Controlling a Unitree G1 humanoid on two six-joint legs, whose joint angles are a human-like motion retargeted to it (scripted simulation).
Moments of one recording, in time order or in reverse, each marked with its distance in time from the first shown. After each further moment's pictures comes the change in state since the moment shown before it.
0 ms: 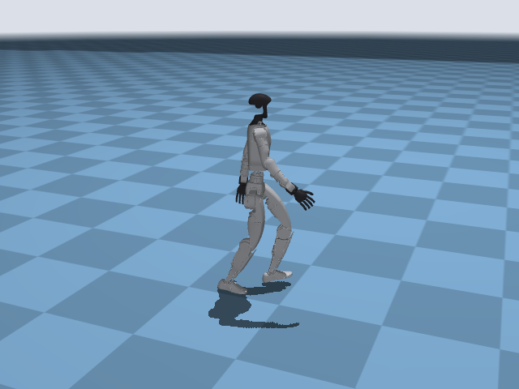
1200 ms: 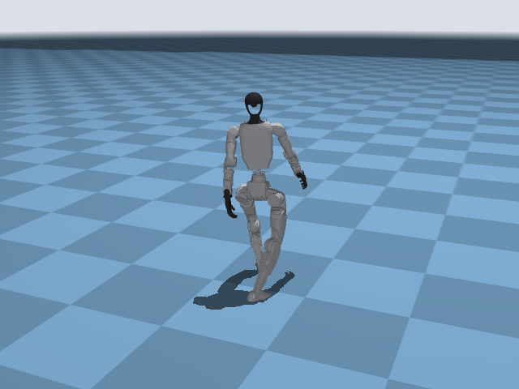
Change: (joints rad) left arm 0.014 -0.053 -0.145 -0.045 0.057 -0.025 -0.008; right arm -0.069 0.049 0.058 0.117 0.083 -0.024 -0.054; waist 0.134 -0.097 0.094; left_leg 0.038 0.014 0.224 -0.317 0.013 -0.045; right_leg 0.049 -0.107 -0.142 0.137 -0.071 0.051
